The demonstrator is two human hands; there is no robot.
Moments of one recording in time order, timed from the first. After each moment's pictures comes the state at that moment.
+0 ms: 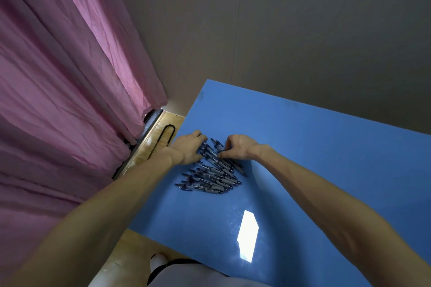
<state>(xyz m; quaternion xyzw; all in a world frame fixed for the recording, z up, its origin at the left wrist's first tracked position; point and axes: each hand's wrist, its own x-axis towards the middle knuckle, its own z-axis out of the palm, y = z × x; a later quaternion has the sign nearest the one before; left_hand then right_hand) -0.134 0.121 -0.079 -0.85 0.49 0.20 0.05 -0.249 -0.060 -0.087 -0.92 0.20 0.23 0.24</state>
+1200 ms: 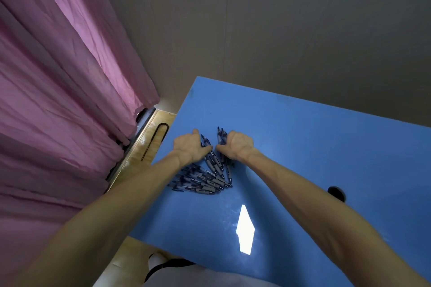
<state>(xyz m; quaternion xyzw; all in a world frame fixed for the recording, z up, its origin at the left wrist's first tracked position) -0.163 0.083 -0.090 -0.93 0.32 0.18 0.02 -0.258 -0.048 -0.085 -0.91 0.33 0.16 0.16</state>
